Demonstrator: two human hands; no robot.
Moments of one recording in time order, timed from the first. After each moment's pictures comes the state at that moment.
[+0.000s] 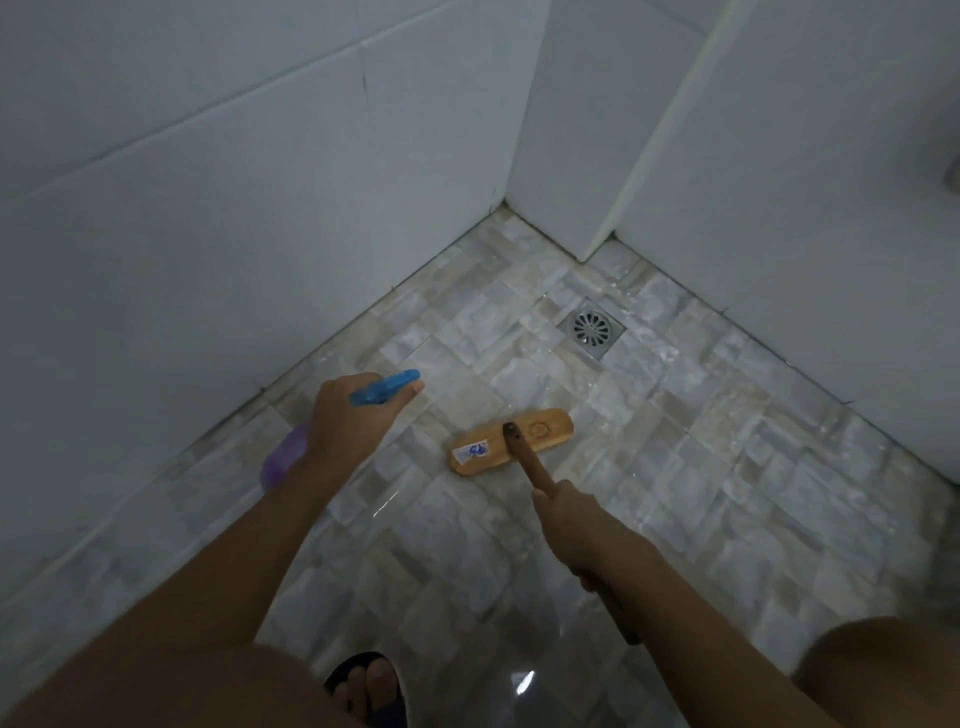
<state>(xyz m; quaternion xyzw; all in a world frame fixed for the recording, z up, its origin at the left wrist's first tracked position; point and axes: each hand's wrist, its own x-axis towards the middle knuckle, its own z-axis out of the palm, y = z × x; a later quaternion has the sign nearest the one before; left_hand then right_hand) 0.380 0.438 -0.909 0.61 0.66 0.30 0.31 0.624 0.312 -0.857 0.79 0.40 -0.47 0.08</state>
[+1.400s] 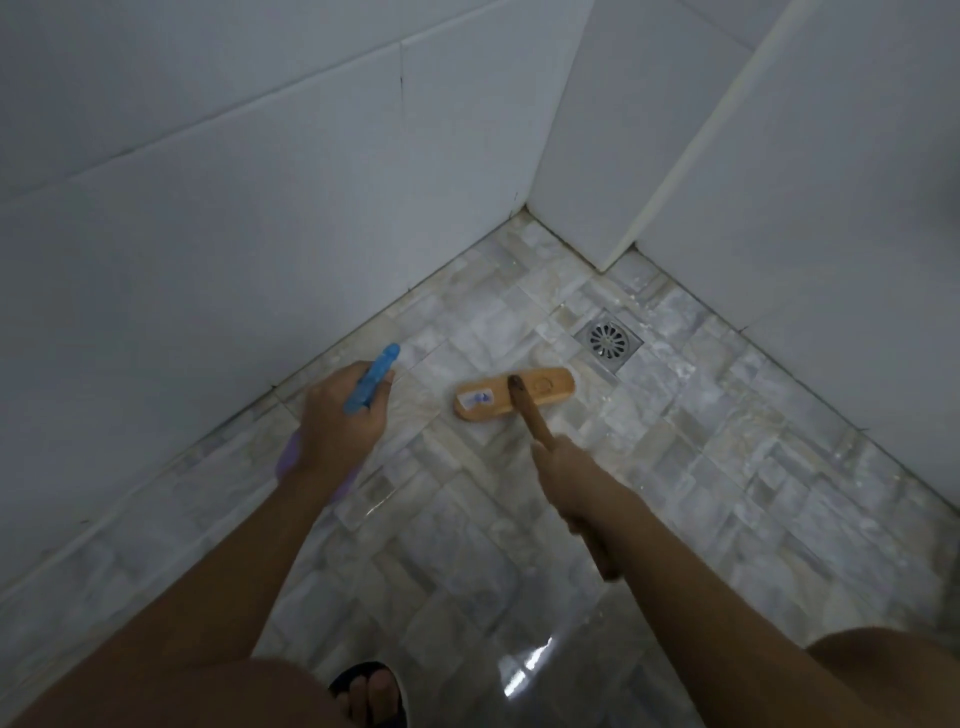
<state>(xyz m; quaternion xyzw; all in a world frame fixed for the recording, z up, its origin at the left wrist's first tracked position) 0.357 0.441 -0.912 0.65 0.61 0.40 0.20 0.623 0.380 -0.875 0.78 0.43 -0.45 0.03</state>
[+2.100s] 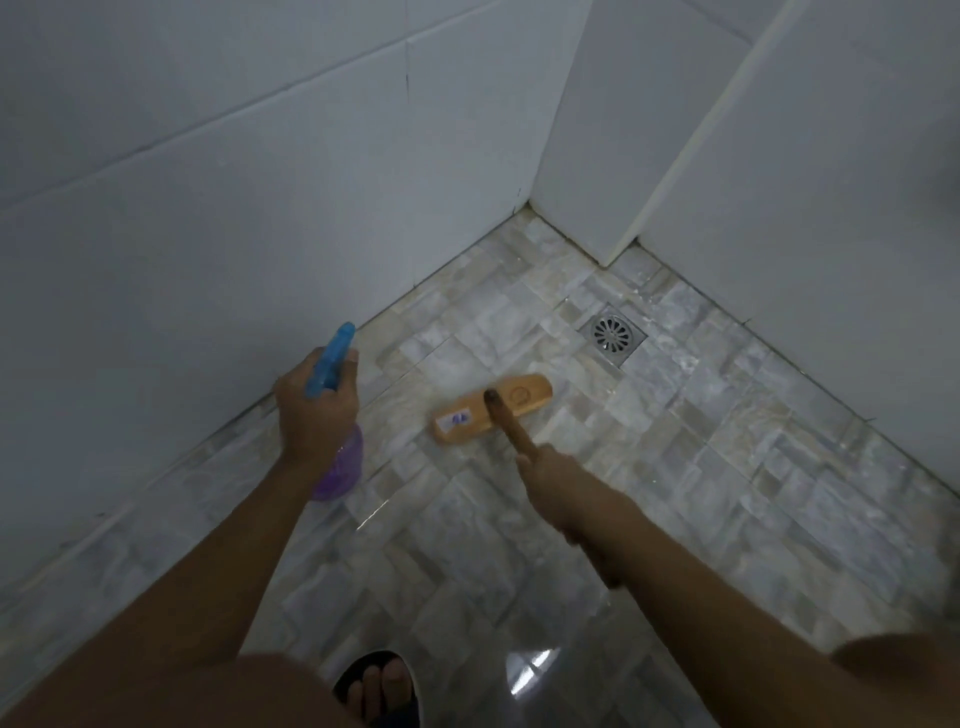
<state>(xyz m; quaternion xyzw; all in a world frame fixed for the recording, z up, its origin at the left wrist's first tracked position) 0.334 0.445 -0.907 0.54 0.64 0.48 0.25 0.600 0.362 -0.871 0.74 0.48 -0.46 0.08</state>
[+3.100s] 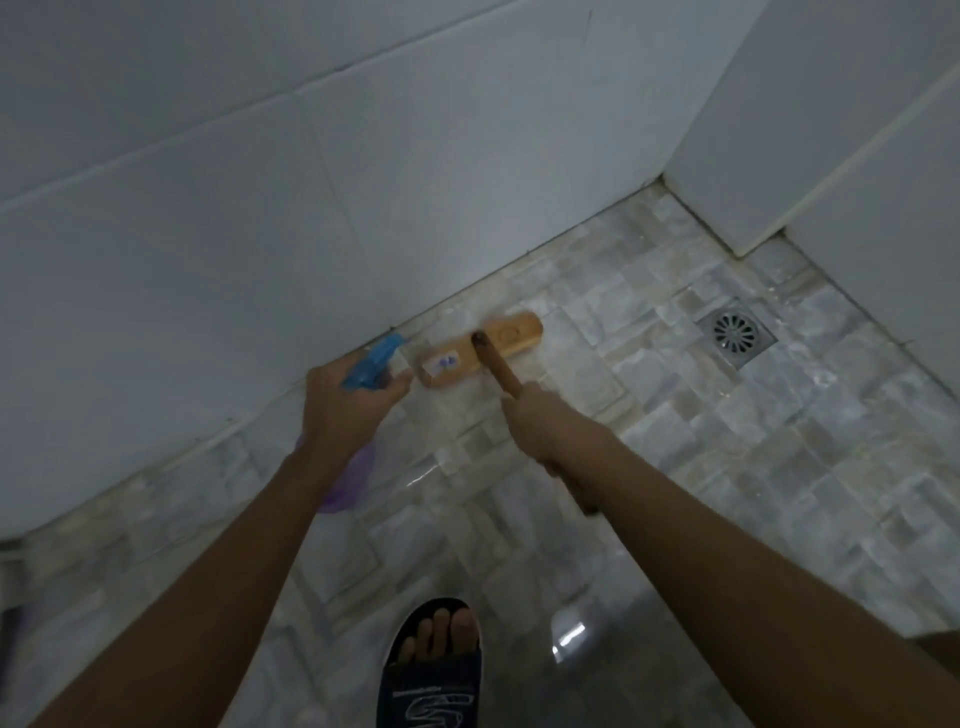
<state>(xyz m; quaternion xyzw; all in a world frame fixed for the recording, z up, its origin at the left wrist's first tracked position) 0.249 0.383 -0.911 0.53 0.71 0.39 0.27 0.480 0.415 -0.885 0.68 0.57 -0.46 0.08</state>
